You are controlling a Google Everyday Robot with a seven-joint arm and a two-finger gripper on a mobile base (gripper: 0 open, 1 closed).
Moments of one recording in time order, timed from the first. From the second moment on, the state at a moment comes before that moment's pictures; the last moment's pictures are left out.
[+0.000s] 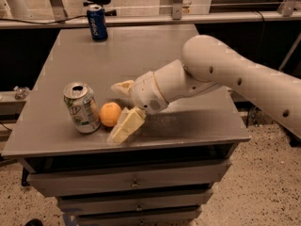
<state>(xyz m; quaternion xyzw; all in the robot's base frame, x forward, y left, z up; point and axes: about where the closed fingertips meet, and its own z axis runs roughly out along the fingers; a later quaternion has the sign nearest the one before) 0.478 0.092 0.842 -0.64 0.59 0.37 0.34</state>
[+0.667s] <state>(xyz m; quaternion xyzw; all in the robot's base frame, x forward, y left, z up) 0.483 0.085 0.843 -0.63 0.59 0.37 0.34</state>
